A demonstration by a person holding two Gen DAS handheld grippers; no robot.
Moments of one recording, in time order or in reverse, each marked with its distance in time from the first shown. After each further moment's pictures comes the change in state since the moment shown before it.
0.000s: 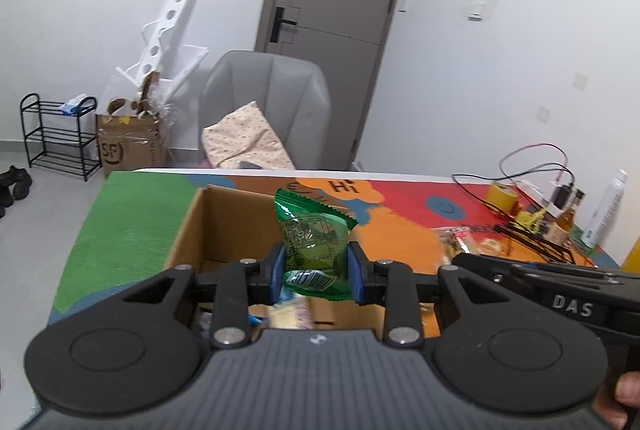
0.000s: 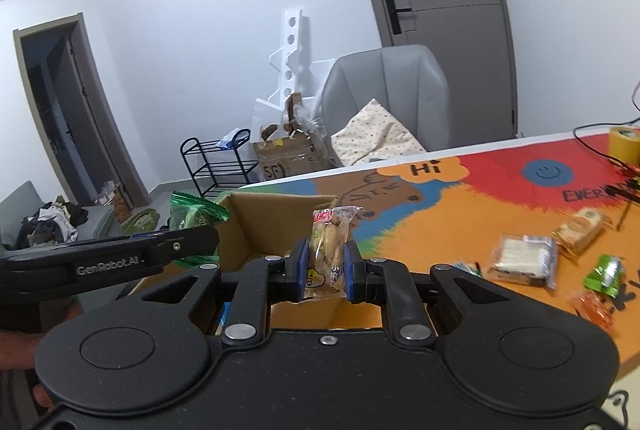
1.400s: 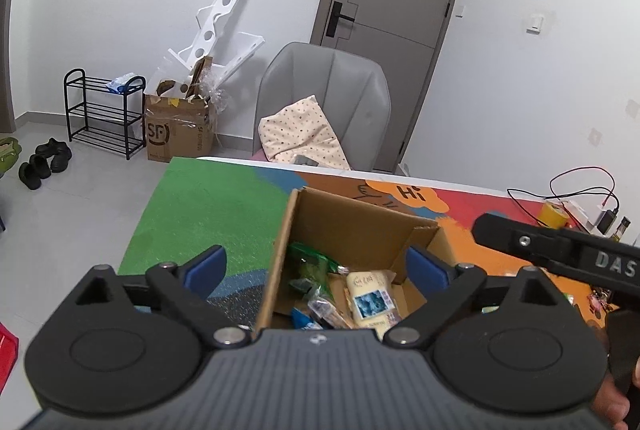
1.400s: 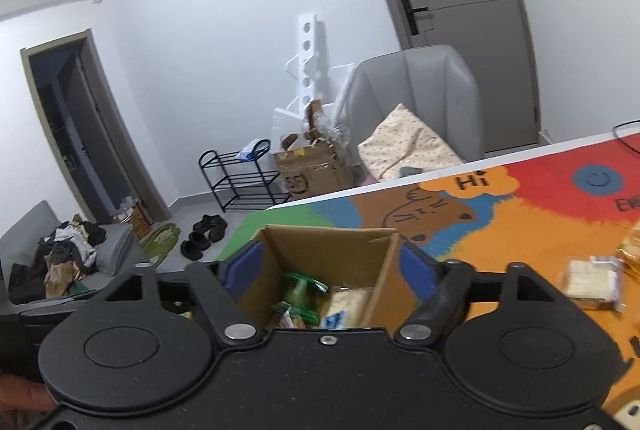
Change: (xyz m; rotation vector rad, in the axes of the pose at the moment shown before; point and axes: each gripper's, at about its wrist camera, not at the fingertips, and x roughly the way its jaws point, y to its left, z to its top) left arm -0.001 0.053 0.010 -0.085 0.016 0.112; right arm 0.030 0.019 0.015 0.061 -0.024 0.031
